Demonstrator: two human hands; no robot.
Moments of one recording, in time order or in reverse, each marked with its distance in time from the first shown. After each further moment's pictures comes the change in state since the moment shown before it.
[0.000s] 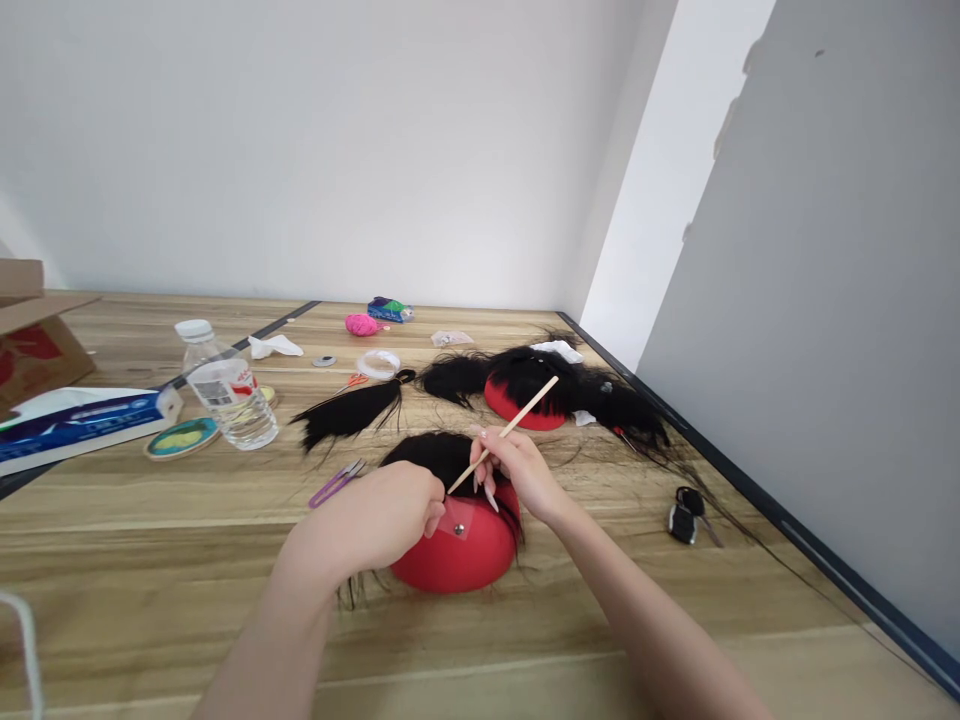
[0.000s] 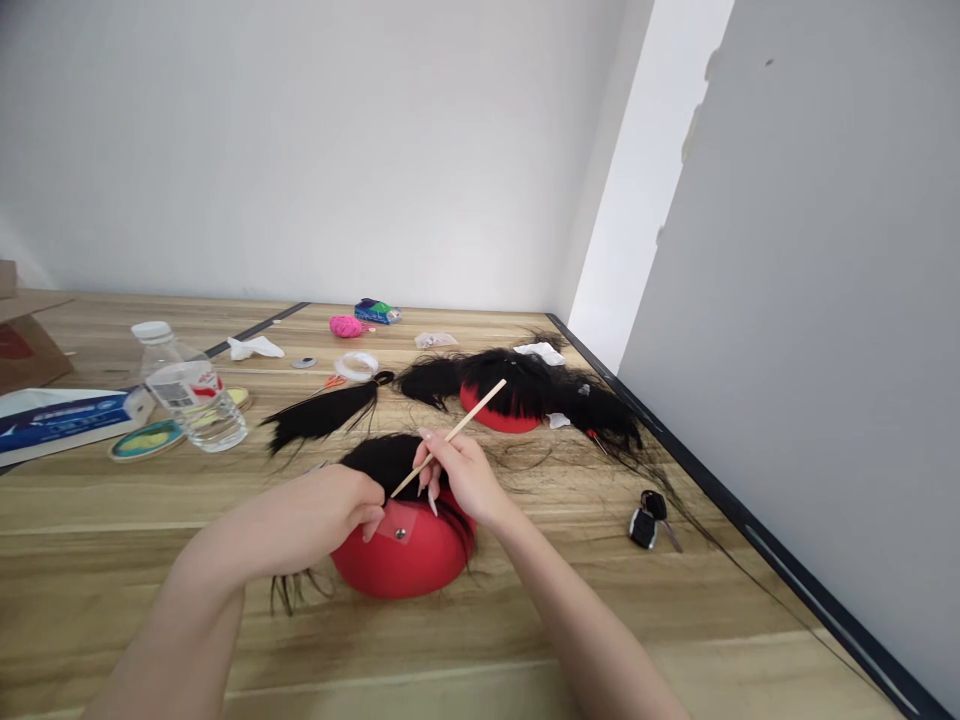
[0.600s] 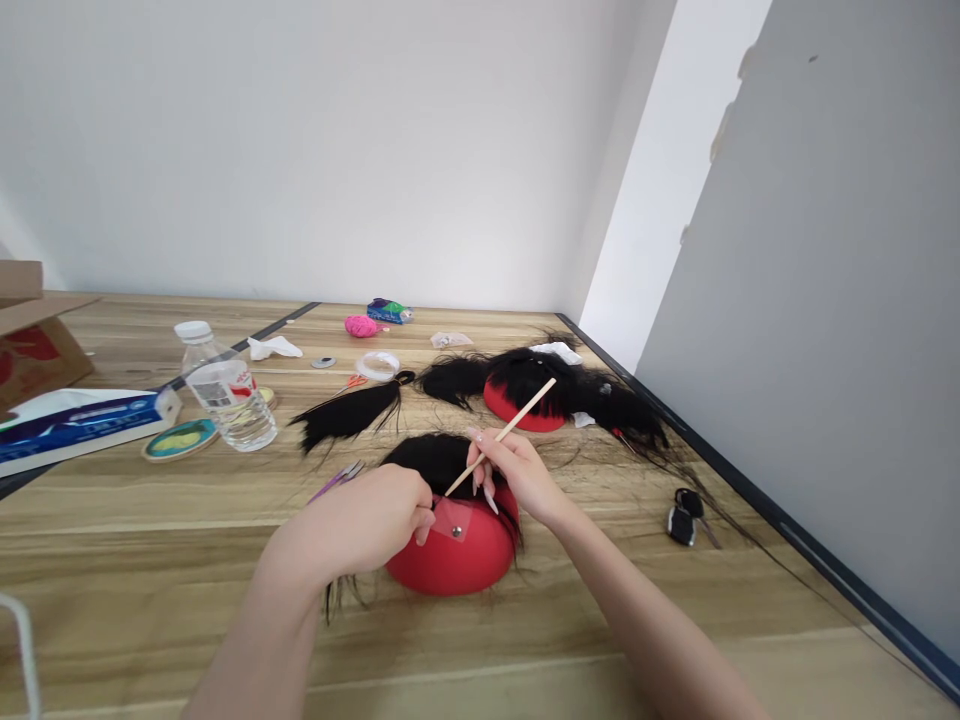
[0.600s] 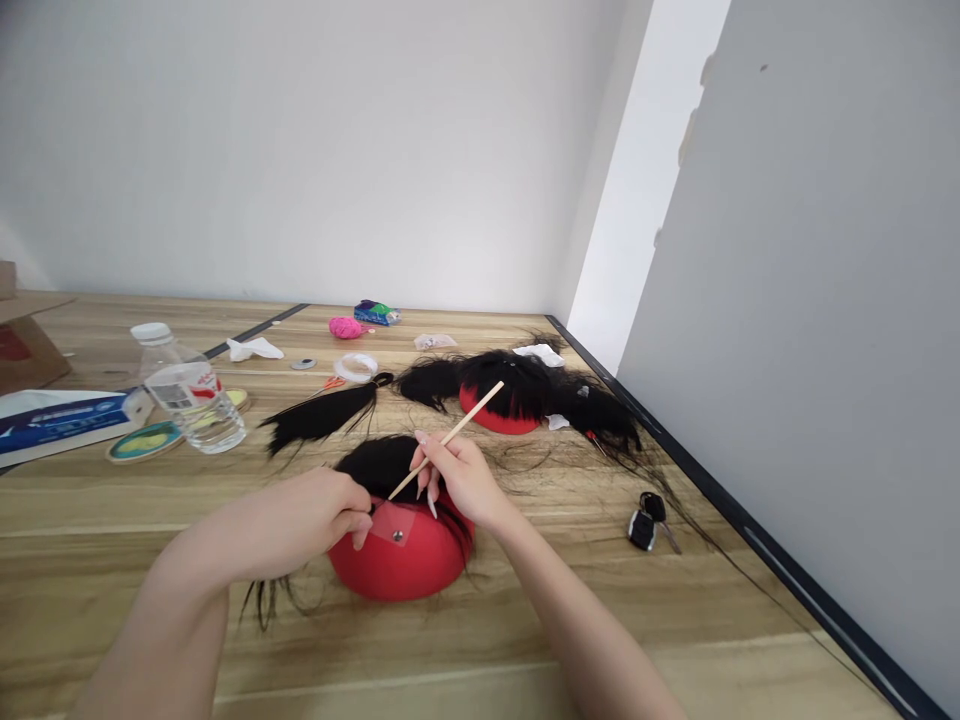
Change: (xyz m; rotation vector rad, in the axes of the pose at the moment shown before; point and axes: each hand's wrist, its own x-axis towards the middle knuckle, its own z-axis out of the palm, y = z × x) left_hand -0.001 -0.011 0.002 -0.079 -0.028 -0.040; right_hand 0.000 -0.004 0.000 -0.076 -0.005 0.009
